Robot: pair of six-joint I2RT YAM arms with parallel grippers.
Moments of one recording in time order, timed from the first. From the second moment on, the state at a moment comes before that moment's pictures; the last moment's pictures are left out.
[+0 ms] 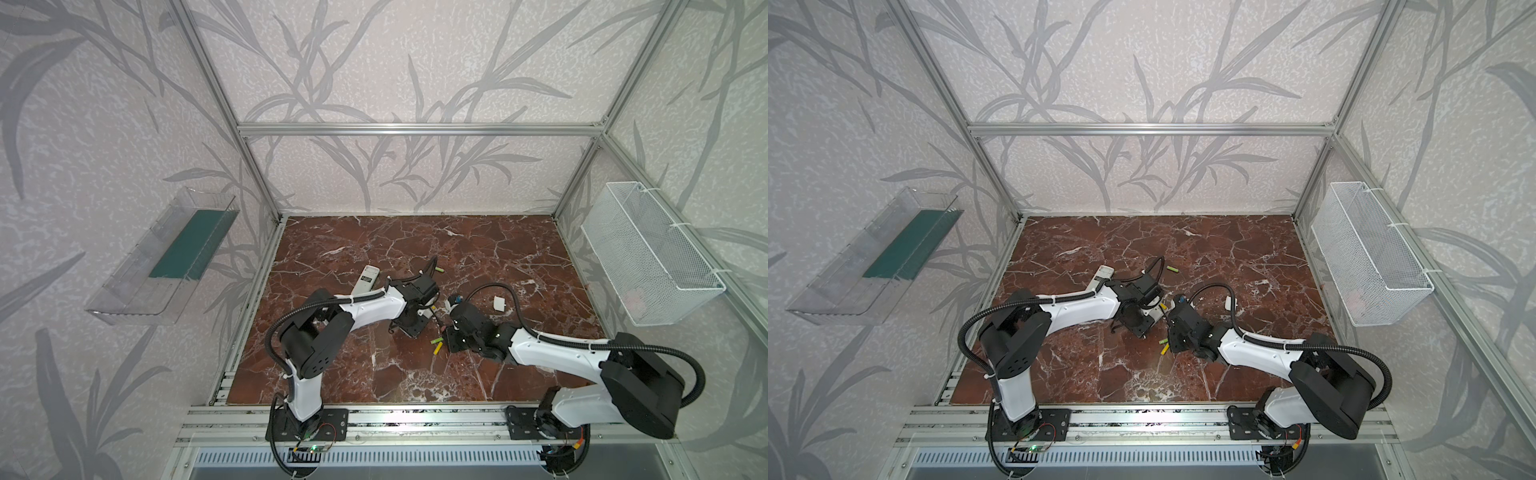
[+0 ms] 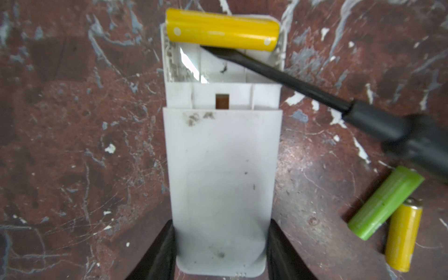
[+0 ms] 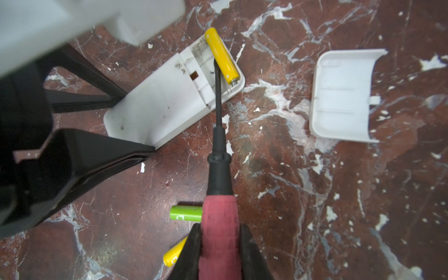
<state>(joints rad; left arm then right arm) -0.80 1.88 1.20 -0.68 -0.06 -0.11 0.85 1.37 0.59 -0.15 0.08 0.60</state>
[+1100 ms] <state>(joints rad) -0.78 1.86 1.18 -0.66 -0.07 -0.10 0.67 1.13 0.54 -0.17 0.15 0.48</state>
